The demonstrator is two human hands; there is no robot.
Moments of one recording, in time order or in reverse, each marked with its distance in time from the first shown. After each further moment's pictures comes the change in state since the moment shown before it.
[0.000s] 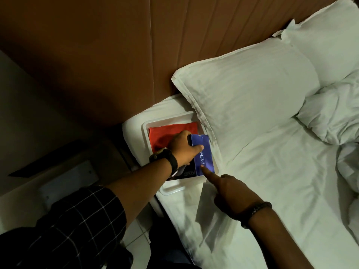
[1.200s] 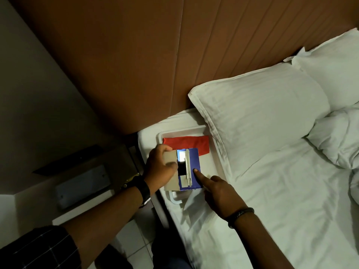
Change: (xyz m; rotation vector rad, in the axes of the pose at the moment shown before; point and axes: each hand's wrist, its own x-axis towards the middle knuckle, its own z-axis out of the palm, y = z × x) left_hand -0.060 -0.051 -0.070 -0.112 0.275 0.087; right_hand 0.036 -0.020 0.030 0.124 0.255 -0.205
